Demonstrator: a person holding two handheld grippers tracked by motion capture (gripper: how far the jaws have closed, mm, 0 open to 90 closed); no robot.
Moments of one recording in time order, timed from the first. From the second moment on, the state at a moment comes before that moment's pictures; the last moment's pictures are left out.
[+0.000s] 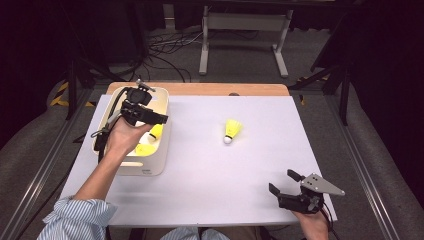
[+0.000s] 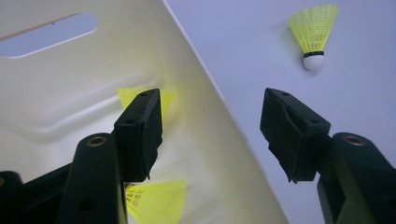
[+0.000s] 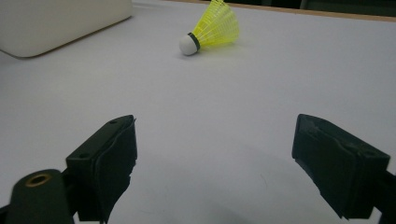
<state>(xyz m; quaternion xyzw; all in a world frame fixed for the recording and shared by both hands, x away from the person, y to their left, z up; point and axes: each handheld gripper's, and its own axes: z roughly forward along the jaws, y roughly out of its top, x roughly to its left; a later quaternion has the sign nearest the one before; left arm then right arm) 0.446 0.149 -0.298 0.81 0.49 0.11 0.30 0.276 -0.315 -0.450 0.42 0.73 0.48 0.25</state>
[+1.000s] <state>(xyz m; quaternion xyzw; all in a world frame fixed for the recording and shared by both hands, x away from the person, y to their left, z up) 0.433 0.122 -0.296 0.83 0.45 0.10 0.32 0.278 -0.316 -0.449 0.42 0.73 0.48 0.25</state>
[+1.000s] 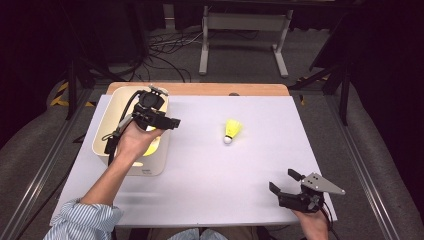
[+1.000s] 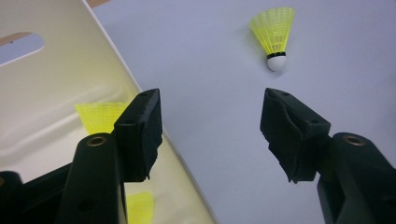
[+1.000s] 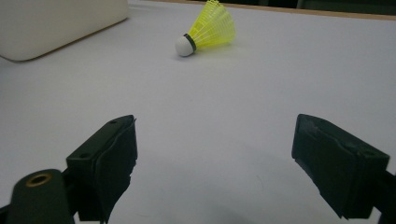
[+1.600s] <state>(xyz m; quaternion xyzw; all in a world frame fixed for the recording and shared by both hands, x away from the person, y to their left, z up) 0.421 0.103 -0.299 0.83 0.43 0.10 0.32 0.277 -0.316 -0.450 0.42 0.73 0.48 0.25</state>
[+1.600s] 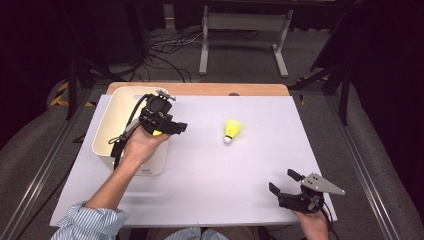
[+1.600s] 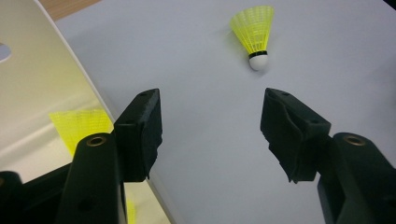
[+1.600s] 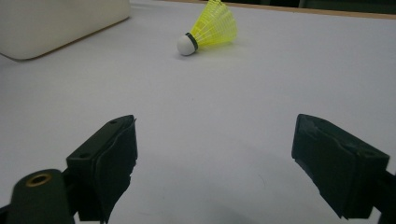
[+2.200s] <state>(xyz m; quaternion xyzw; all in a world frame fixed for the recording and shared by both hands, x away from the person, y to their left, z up) 0.414 0.083 -0.311 0.84 0.42 0.10 0.33 0.278 -0.316 -0.450 0.41 0.73 0.48 0.25</state>
